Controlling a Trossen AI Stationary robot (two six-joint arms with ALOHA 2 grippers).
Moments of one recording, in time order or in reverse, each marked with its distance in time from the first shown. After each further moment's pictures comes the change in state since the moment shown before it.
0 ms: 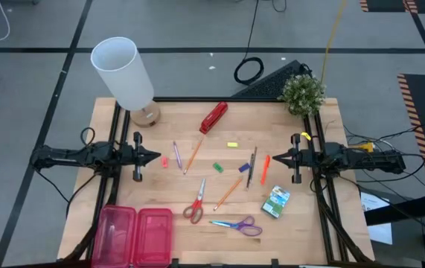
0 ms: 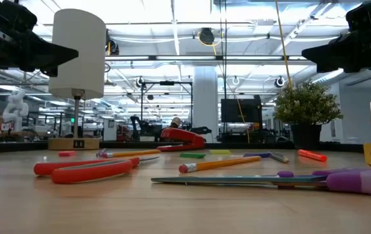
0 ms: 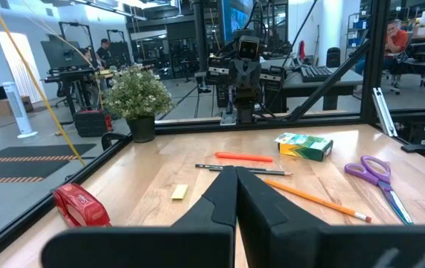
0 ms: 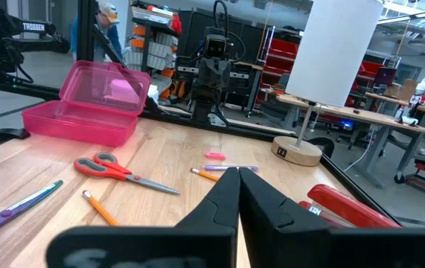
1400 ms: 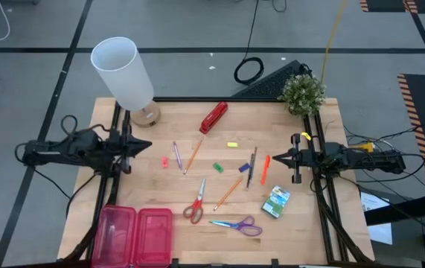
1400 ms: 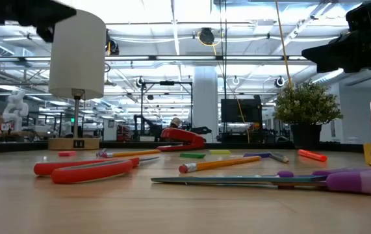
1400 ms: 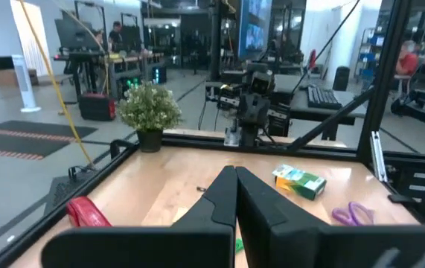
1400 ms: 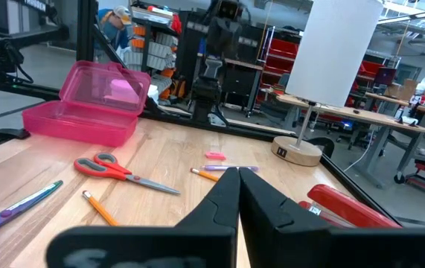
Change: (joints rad) left arm 0.000 0.195 0.412 -0.253 -0.049 -0.129; right arm 0.000 0.000 0.000 0.001 0.000 0.000
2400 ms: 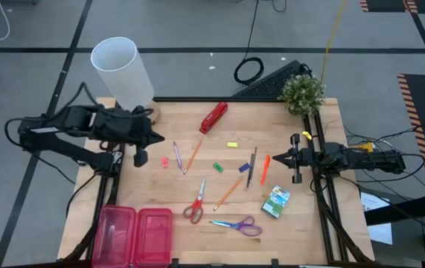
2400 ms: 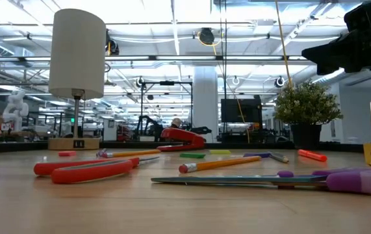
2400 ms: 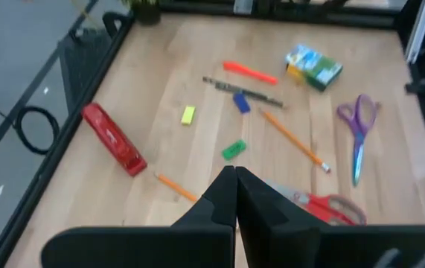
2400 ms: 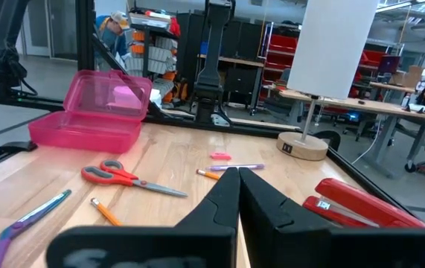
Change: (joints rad) left arm 0.000 0.836 0.983 -0.850 -0.001 -0.111; right arm 0.000 0.000 0.000 0.000 0.000 0.072
